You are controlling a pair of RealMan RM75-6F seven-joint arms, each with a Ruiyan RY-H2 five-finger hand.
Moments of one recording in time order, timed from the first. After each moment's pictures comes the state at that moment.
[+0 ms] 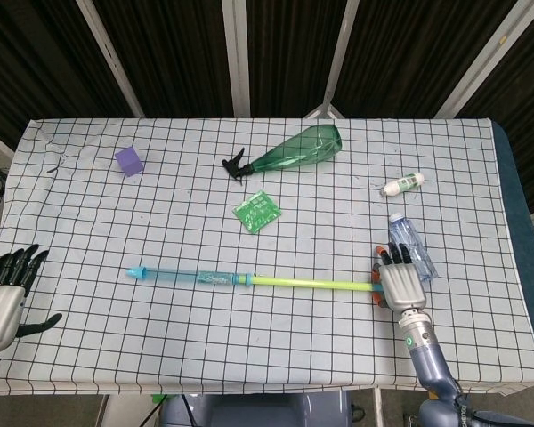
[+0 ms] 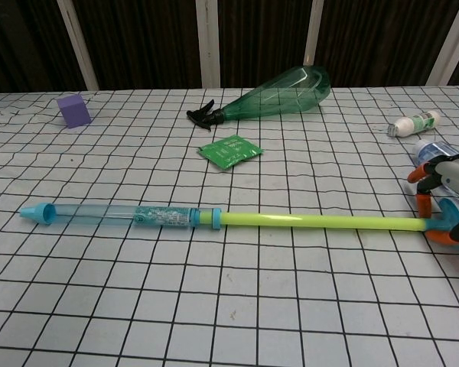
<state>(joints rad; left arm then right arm) -0.11 -1.10 -0.02 -1.69 1.49 1.44 0.16 0.42 -1.51 0.13 -1.53 -1.10 1.14 -0.57</state>
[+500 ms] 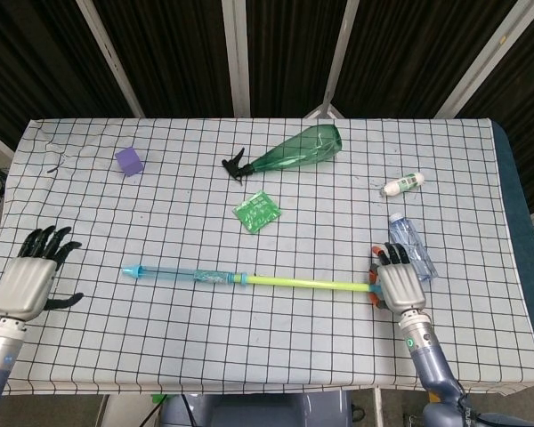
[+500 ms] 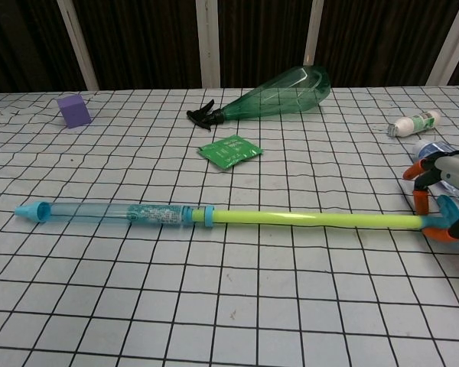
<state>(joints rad) -0.26 -1.08 -0.11 -1.79 1.35 1.24 0.35 0.42 -1.48 0.12 -1.57 -1.12 1.13 -0.54</state>
